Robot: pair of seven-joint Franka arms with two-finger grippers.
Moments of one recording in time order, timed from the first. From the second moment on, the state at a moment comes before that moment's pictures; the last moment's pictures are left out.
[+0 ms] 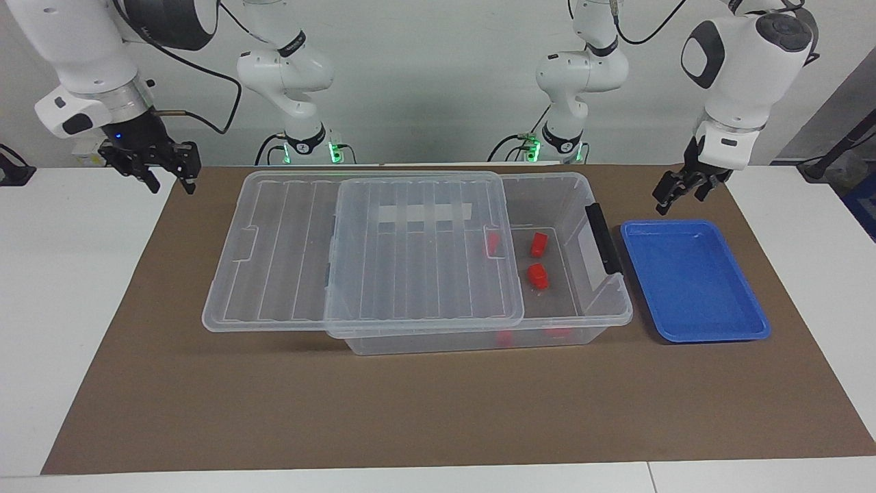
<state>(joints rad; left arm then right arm) 0.00 -0.13 0.02 -1.92 0.06 1.83 -0.13 -0.03 -0.06 -0.11 -1.69 -0.06 1.65 -0.12</state>
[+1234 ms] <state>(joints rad) -0.01 -0.14 -0.07 -1.88 0.03 1.76 0.09 -0.05 0.03 -0.09 -1.99 -0.06 2.13 -0.21</state>
